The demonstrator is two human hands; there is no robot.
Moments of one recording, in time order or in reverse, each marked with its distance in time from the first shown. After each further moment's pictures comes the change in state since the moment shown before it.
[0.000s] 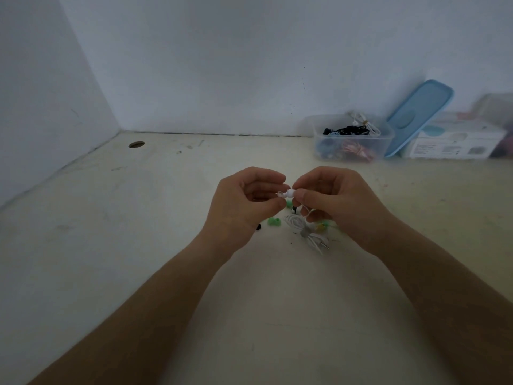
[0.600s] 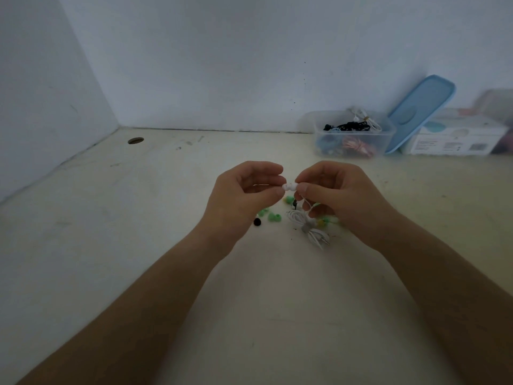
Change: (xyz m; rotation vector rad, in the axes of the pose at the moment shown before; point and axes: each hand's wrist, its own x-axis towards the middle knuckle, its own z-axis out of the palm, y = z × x) left_hand -0.001 0.002 -0.003 -0.069 0.004 -0.078; right_hand 0.001 0.001 -0.002 0.017 0.007 0.018
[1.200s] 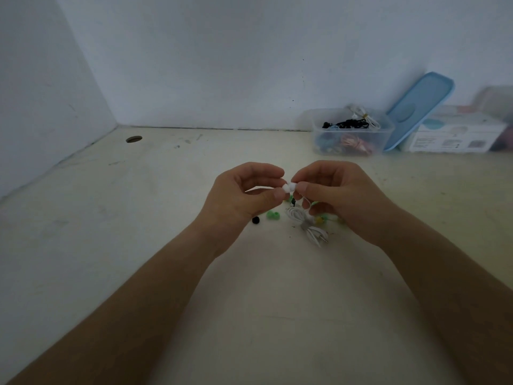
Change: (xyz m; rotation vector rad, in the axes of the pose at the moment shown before) left_hand 0.000 -0.002 -0.002 -0.107 -0.084 -0.071; right_hand -0.001 -0.001 -0.004 -0.005 -0.060 0.020
